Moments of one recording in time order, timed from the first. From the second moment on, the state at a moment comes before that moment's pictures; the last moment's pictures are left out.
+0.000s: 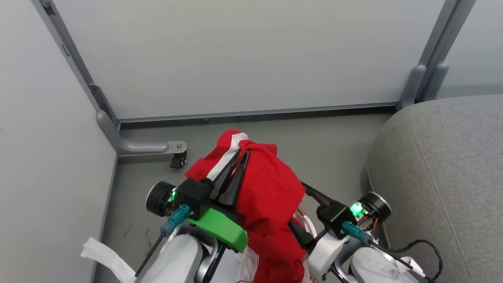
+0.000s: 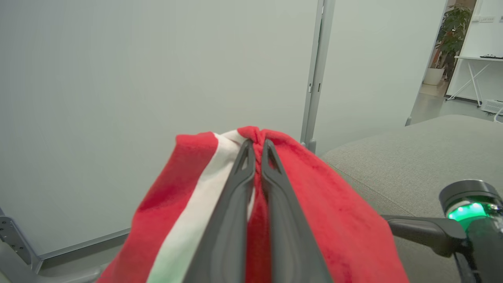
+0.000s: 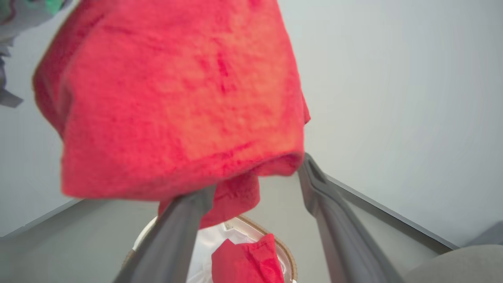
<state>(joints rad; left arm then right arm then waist) -0.32 0.06 -0.54 0.31 -0.32 -0.13 -0.26 -0.29 -0.08 0.50 0.42 0.05 0.13 -0.26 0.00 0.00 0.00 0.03</state>
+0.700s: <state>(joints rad) -0.32 0.06 -0.55 0.34 -0.36 -0.13 -0.26 -0.33 -0.05 0.53 0.42 0.12 0.13 -0.26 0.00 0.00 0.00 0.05</state>
